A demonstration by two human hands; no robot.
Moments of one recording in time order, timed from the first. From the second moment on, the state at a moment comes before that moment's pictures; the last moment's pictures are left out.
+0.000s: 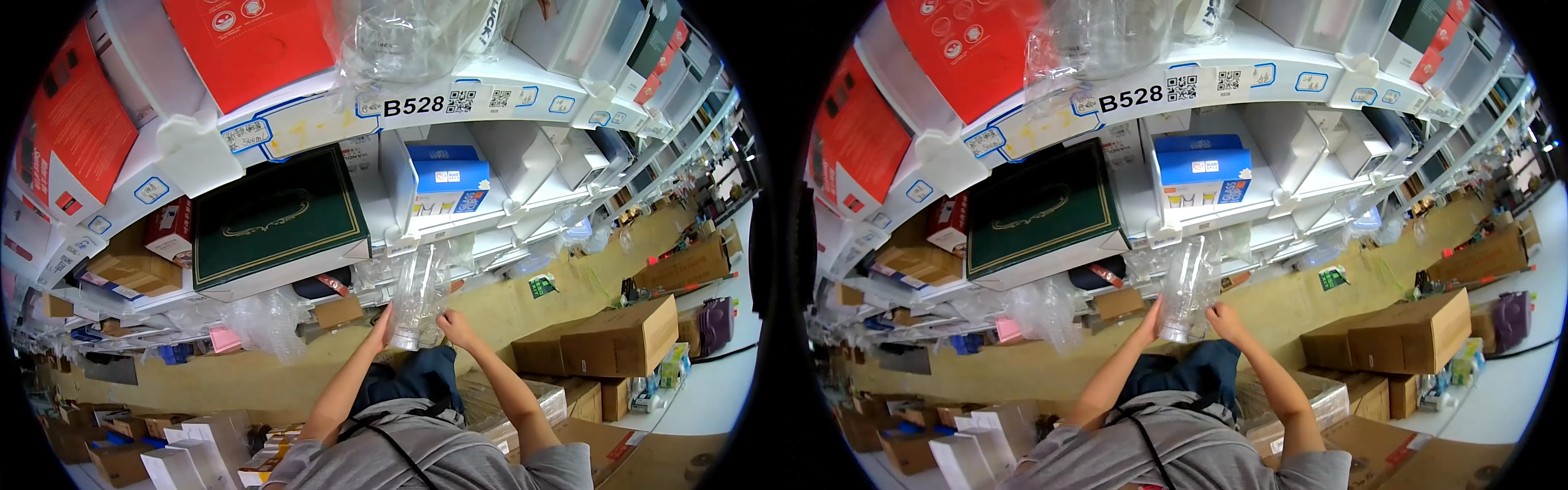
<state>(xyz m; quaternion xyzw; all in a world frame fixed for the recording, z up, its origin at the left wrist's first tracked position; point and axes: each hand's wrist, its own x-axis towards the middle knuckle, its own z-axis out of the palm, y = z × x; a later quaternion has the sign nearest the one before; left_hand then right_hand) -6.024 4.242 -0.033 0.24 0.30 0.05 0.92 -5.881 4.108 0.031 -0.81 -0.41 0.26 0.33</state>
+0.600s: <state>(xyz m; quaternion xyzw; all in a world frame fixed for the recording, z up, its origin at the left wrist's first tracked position) -6.072 4.250 0.046 0.17 0.34 -0.09 0.92 -5.919 4.089 0.107 -0.74 -0.57 0.14 0.33</state>
